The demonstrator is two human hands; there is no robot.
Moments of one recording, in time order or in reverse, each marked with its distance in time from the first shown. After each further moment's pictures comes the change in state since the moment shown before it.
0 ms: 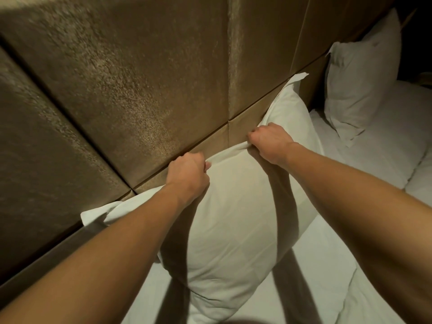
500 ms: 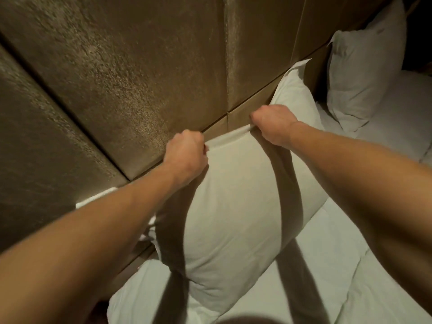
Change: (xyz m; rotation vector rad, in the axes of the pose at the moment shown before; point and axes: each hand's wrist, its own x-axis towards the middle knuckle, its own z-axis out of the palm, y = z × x) left_hand 0.008 0.007 -0.024 0.056 0.061 0.020; right_hand 0.001 0.008 -0.018 0.044 0.027 0.078
